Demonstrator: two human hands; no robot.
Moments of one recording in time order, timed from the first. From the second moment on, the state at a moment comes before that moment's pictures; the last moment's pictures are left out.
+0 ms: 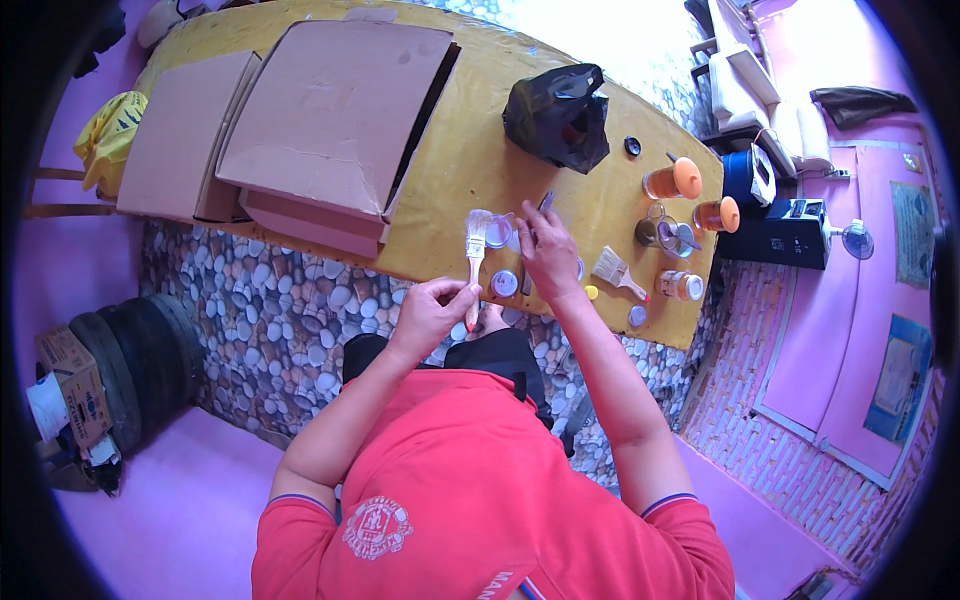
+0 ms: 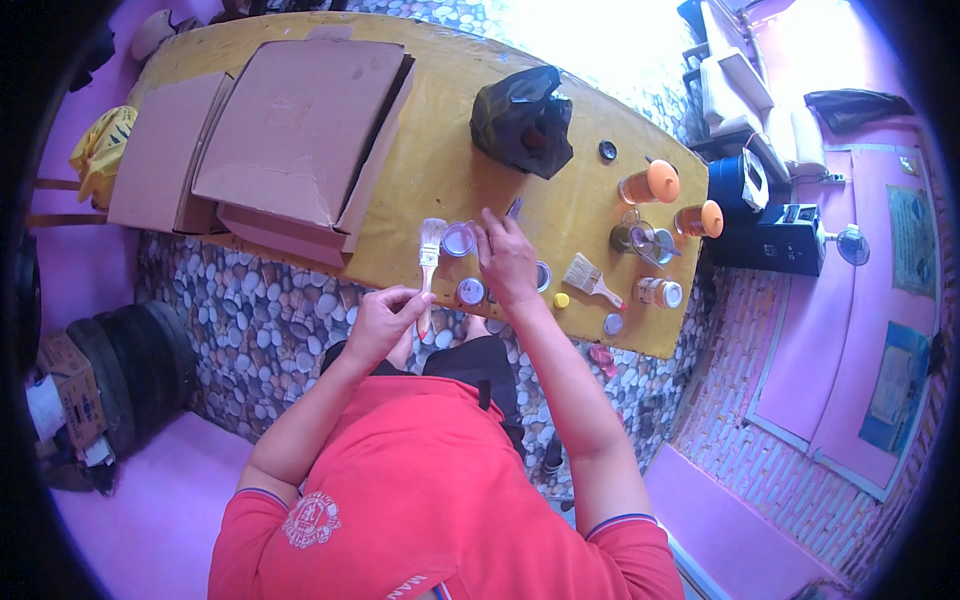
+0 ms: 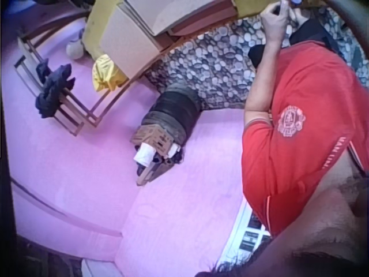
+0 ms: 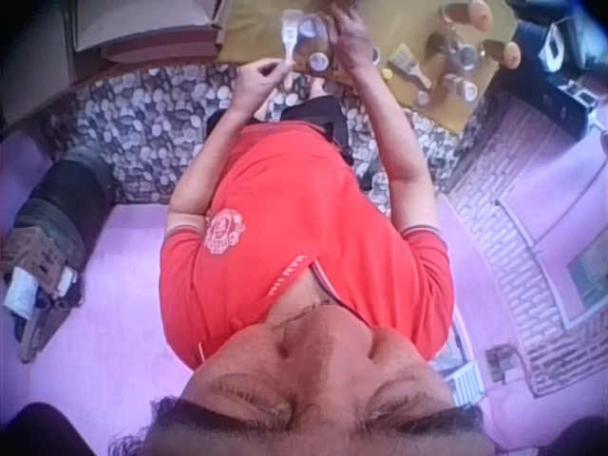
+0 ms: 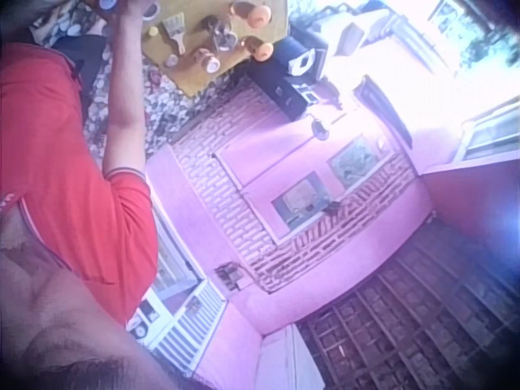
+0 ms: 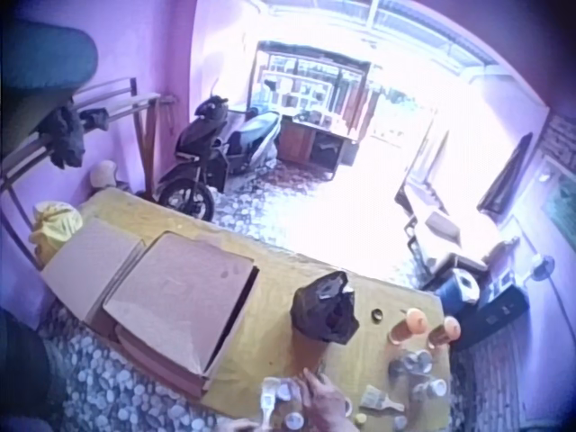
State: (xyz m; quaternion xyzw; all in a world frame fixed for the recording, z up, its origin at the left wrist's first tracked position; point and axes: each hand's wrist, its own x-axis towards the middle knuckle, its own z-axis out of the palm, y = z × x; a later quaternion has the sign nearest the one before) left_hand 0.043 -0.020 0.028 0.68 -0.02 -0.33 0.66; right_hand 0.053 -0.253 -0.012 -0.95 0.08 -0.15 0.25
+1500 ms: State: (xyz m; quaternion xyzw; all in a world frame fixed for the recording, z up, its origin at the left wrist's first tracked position) left_hand 0.119 -0.099 -0.078 0.83 -0.36 0.02 0.42; right_hand -0.154 -0.207 0.060 -0.44 0.46 -0.24 0.73
